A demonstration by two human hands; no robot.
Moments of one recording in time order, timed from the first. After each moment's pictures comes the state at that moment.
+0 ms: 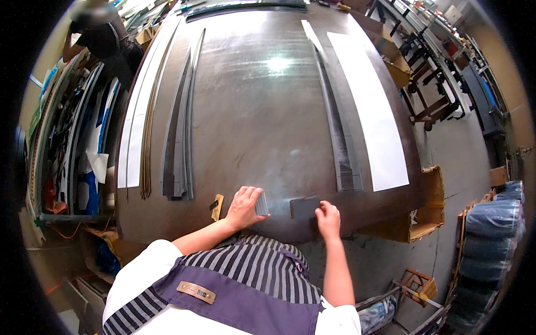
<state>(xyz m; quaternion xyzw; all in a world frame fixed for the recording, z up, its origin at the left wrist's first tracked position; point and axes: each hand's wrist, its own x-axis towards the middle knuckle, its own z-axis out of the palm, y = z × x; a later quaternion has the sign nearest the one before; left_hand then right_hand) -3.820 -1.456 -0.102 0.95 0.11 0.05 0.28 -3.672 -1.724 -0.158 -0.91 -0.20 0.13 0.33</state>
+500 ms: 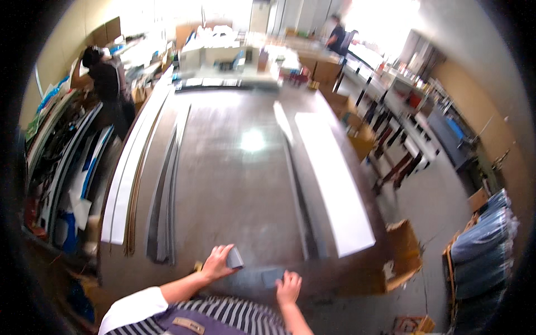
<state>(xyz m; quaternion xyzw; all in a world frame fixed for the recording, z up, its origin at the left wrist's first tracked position) -3.787 -1.431 -0.111 0.94 0.10 0.10 0.31 -3.717 -1.709 -0.181 -0.93 -0.23 -0.06 0.27</state>
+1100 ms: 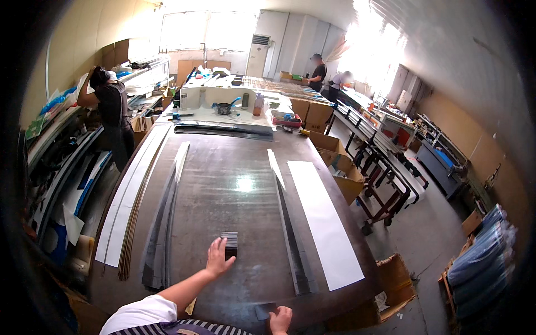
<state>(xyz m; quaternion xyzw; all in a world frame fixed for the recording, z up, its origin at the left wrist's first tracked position) -3.694 -1.364 -0.127 0.91 0.21 0.26 0.23 -3.712 -1.694 -0.190 -0.93 -0.15 -0.02 0.33</state>
